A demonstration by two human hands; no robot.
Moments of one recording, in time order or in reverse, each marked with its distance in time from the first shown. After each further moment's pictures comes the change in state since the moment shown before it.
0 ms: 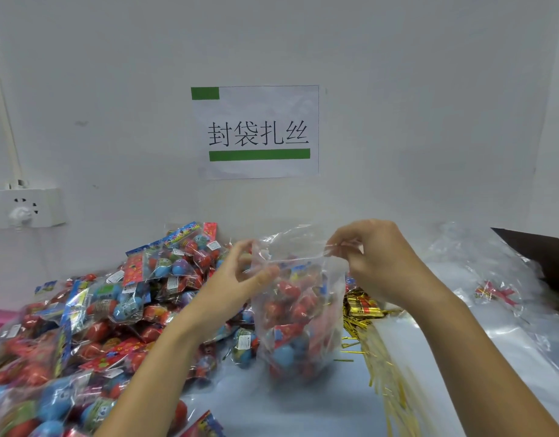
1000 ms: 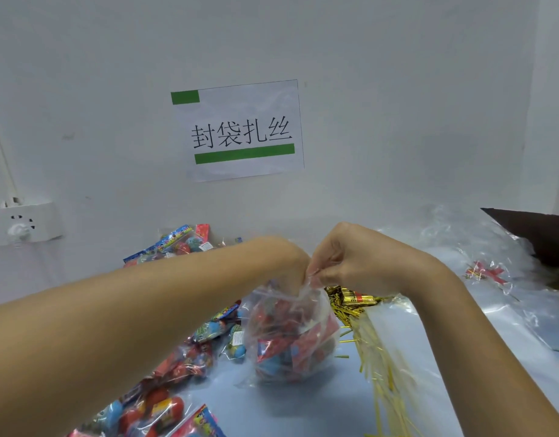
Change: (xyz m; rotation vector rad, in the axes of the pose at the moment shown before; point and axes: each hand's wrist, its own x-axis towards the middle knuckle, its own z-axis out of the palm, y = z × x) left_hand 0.076 0.084 0.080 1.487 -0.764 -0.095; right_hand -0.009 -0.007 -0.029 0.055 -0.448 0.011
